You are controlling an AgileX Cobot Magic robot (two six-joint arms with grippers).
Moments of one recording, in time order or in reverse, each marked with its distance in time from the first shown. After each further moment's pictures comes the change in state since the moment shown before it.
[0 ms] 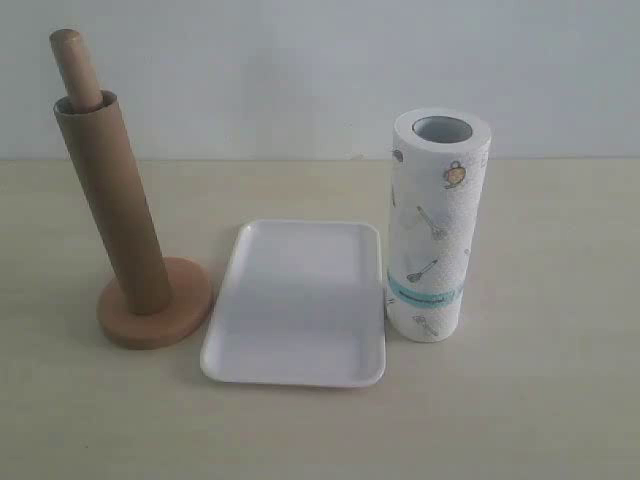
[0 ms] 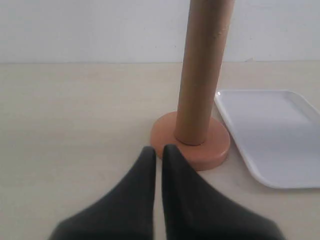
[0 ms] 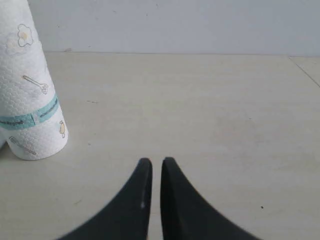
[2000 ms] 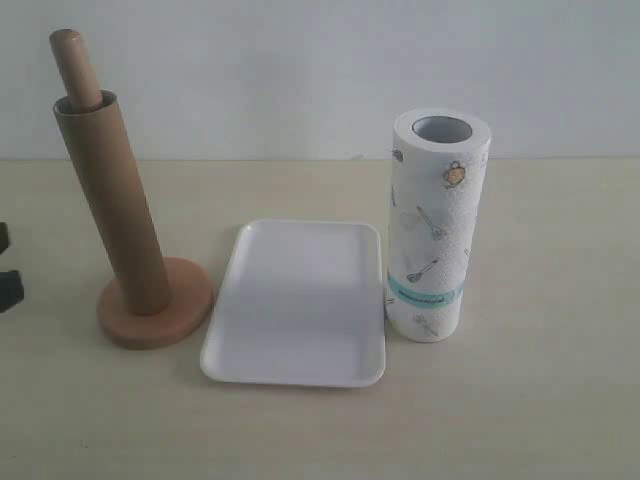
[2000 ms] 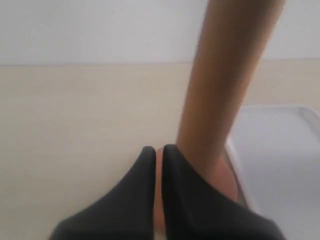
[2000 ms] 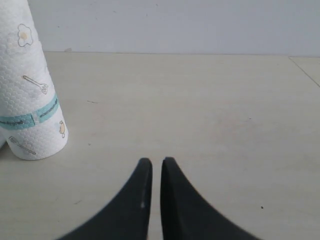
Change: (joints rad) left arm 0.000 1.022 -0.249 0.302 -0.686 -0.268; right arm 0.000 0.000 0.000 0.000 0.000 0.000
